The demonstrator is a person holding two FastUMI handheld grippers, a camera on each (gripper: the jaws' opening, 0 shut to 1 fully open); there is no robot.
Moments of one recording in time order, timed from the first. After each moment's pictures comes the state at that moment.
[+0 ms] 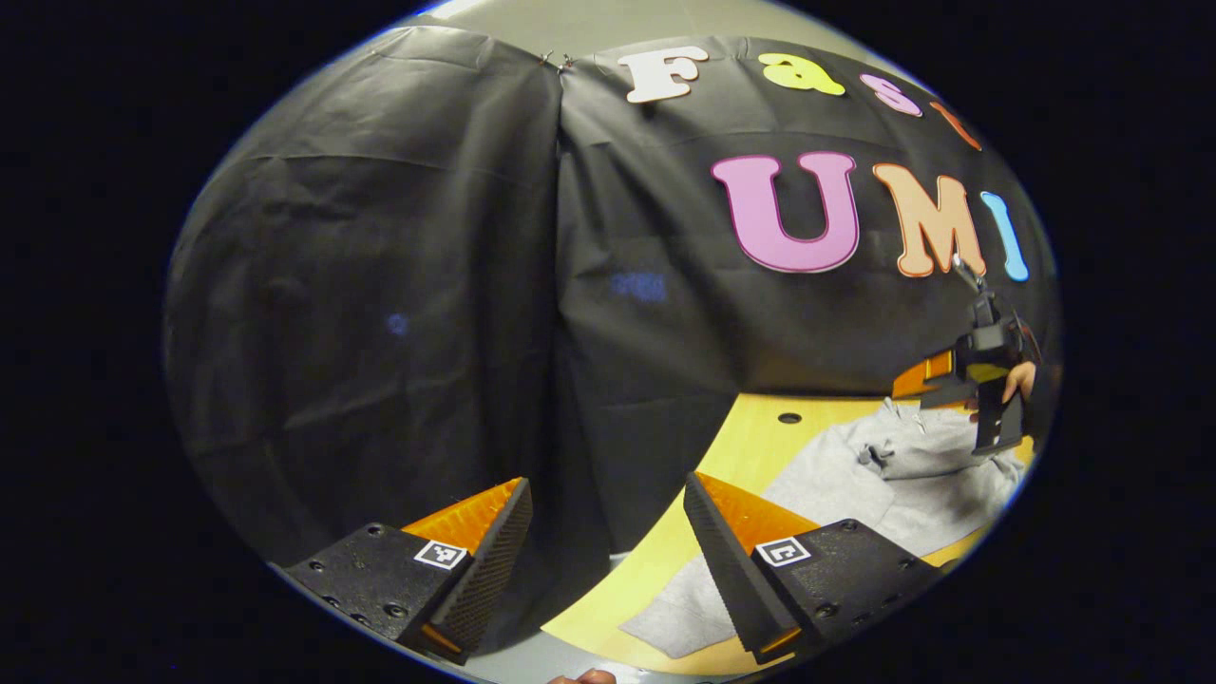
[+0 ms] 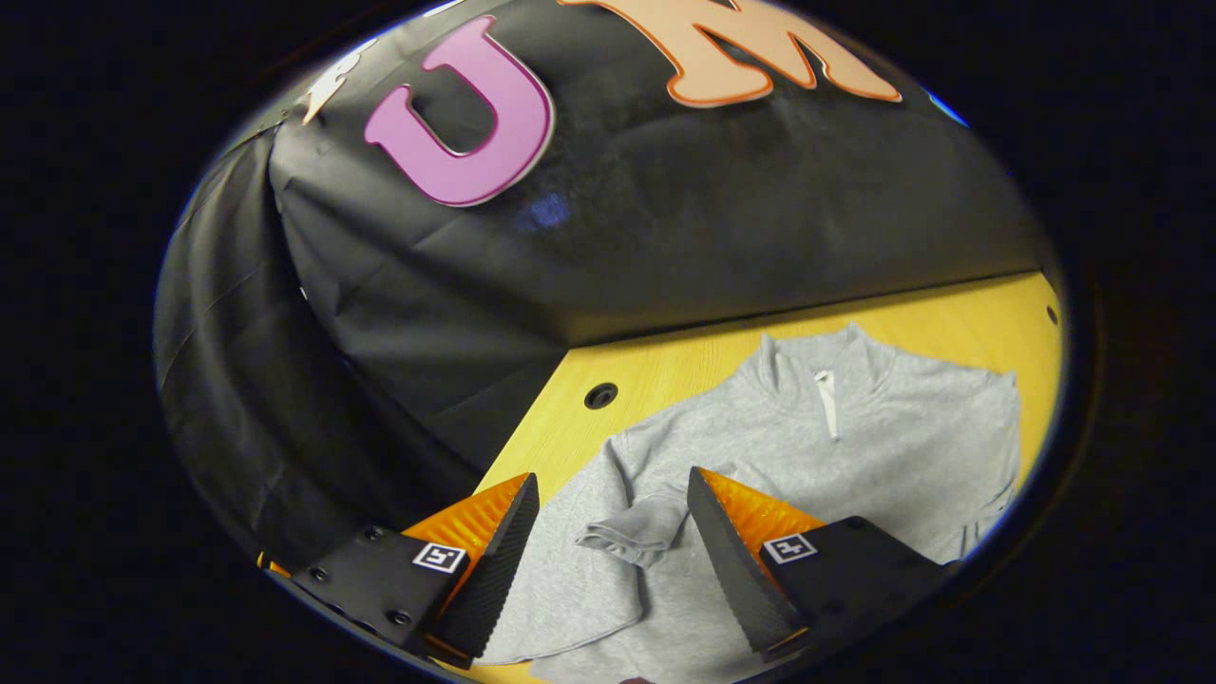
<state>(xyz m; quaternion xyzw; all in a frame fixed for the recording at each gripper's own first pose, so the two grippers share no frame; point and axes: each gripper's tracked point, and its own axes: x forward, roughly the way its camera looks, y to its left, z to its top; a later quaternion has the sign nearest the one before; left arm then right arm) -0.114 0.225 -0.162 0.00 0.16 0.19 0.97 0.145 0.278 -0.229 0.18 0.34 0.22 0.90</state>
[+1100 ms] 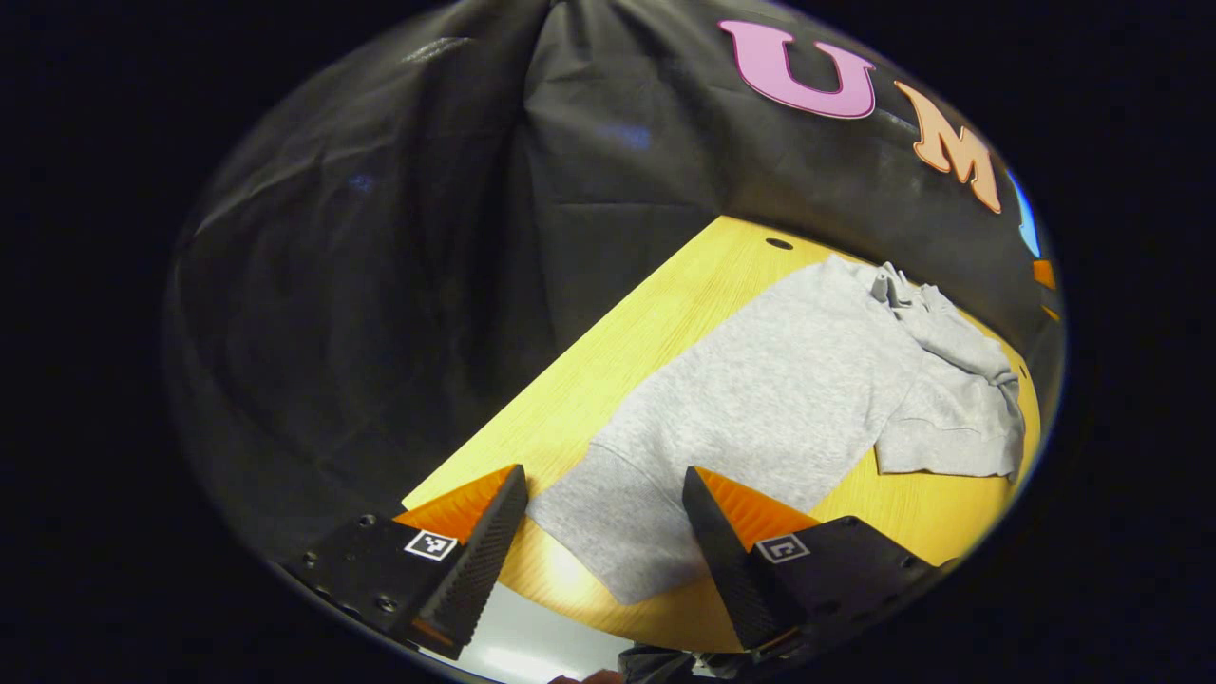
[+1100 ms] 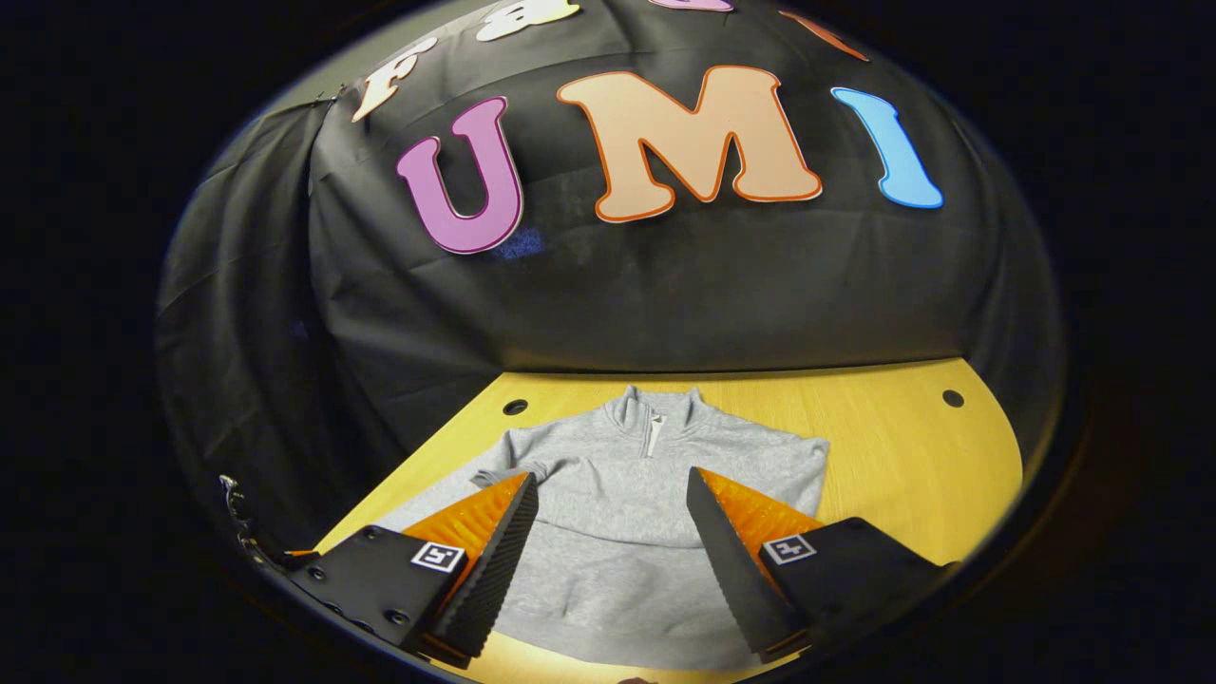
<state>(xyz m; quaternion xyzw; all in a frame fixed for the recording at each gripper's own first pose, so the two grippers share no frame) -0.143 0.167 -0.365 -0.10 0.39 0.15 0.90 0.077 0.092 -0.178 0.10 0.27 0.17 0.94</state>
